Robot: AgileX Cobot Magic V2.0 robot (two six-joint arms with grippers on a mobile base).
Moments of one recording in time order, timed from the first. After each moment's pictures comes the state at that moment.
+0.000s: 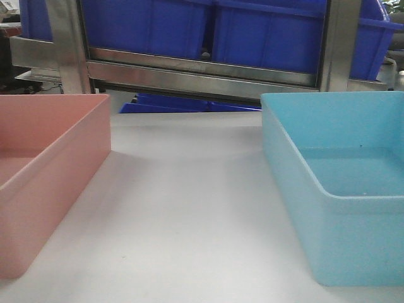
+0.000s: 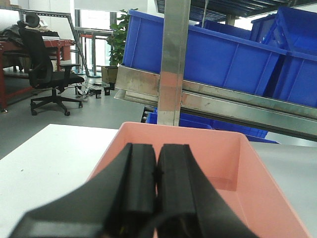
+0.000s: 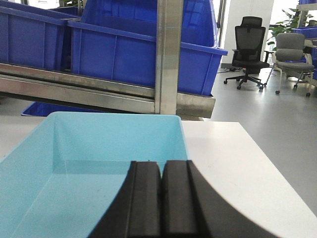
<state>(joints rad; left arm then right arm) -0.01 -0.01 0.03 0.02 -0.08 -0.07 -0.02 -0.01 0.03 -0.05 -0.01 0.07</state>
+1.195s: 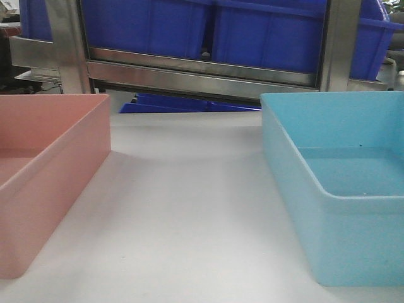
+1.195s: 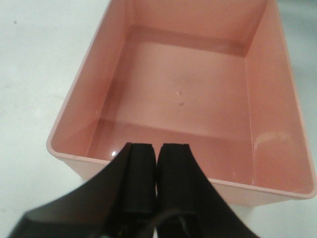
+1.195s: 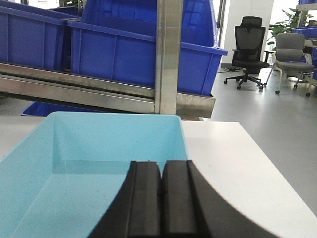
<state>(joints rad) -0.01 0.53 -0.47 -0.03 0.63 -0.07 -0.02 -0.01 0.03 -0.05 -0.01 0.07</state>
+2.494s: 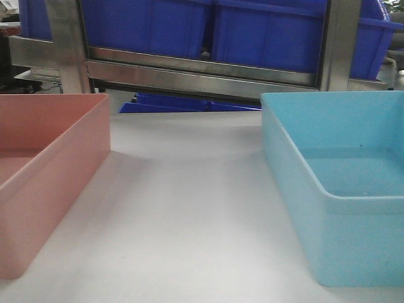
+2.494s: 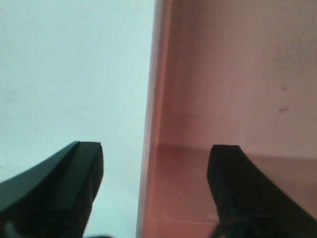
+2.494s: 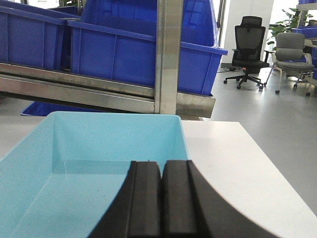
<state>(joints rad) 0.22 1.78 -1.42 -0.06 1.11 0.26 -0.02 -0.01 0.03 -0.05 -0.01 0.07</state>
